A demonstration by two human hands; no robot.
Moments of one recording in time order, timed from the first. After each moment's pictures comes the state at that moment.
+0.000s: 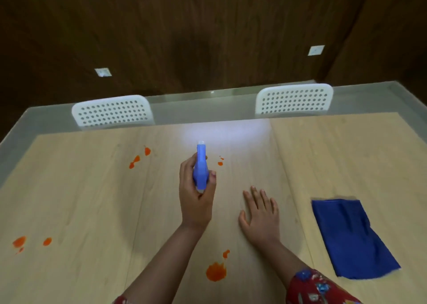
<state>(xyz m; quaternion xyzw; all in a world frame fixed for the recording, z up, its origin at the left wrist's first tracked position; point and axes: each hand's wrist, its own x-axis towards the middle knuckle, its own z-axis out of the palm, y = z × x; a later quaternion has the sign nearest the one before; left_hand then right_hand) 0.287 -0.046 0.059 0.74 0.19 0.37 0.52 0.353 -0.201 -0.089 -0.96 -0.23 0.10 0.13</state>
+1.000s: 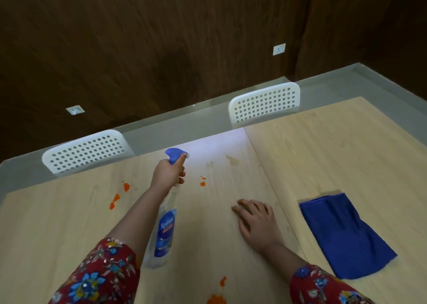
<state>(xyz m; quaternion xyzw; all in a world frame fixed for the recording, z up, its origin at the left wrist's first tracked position) 0.415 0.046 0.052 0.81 0.34 0.04 0.48 0.388 -0.221 -0.099 -0.94 -0.28 0.03 0.20</state>
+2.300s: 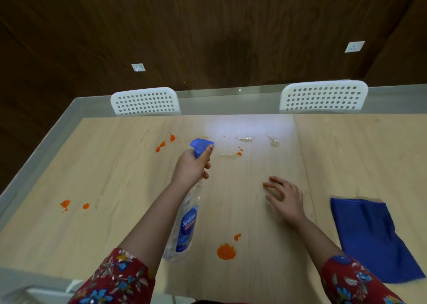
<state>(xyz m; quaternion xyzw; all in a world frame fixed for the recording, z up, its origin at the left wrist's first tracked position) 0.282 0.014 0.078 0.77 0.37 0.10 0.50 0.402 -0.229 -0.084 -0.89 -0.26 0.15 0.34</state>
